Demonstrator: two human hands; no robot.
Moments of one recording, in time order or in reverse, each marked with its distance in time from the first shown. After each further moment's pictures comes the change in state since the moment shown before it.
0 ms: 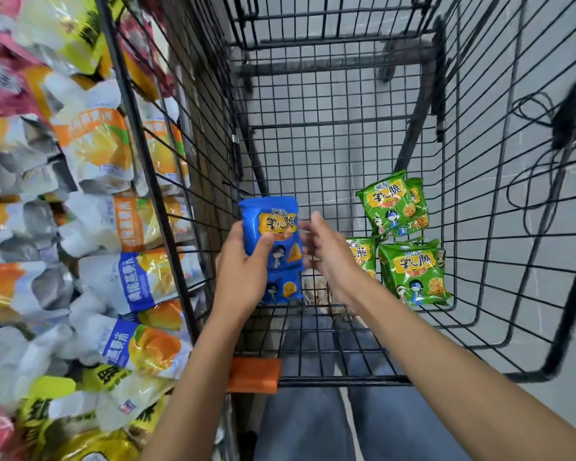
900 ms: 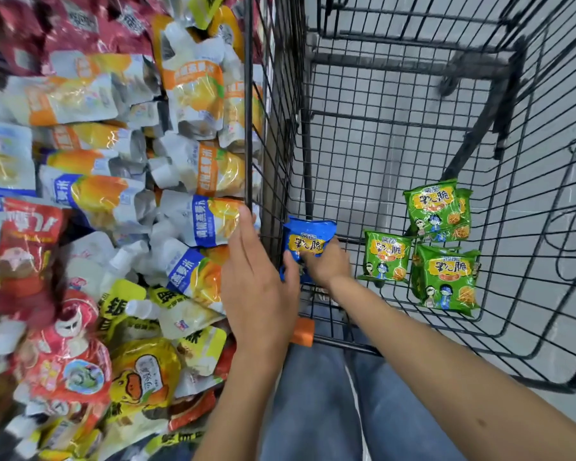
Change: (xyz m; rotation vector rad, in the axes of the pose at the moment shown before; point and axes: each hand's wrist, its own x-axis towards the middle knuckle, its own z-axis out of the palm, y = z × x) left_hand -0.080 -0.012 -0.027 0.604 0.517 0.309; right_hand 0.000 0.052 0.048 -0.810 0.107 0.025
